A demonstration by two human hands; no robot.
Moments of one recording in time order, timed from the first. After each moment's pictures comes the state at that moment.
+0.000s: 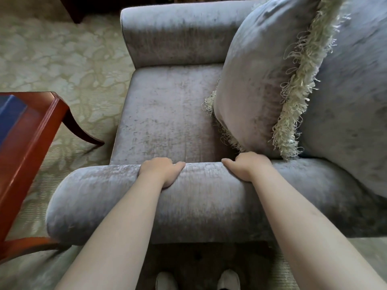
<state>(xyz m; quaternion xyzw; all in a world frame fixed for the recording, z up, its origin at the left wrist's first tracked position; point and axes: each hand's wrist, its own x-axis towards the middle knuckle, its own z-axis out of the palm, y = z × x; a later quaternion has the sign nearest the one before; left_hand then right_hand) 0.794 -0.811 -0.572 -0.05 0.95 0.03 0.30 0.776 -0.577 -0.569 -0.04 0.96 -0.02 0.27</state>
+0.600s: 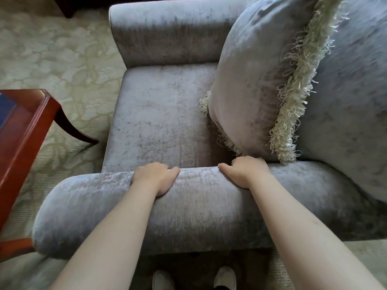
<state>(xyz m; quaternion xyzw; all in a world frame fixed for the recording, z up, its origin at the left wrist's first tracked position) 0.811 -0.808 -0.577 -0.01 0.96 0.01 0.27 0.794 -0.572 -0.573 -0.06 0.97 -0.03 0.24</state>
